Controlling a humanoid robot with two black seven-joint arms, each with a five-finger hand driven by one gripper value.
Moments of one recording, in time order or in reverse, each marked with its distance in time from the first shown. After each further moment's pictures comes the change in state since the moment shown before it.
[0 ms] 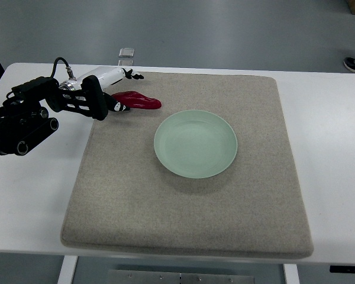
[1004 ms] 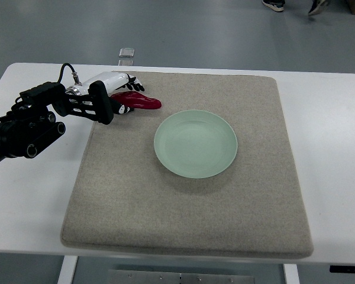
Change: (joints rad) left arm 0.002 -0.048 0.014 0.062 -0.001 0.015 0.001; right arm 0.000 0.000 0.000 0.000 0.000 0.000 0.000
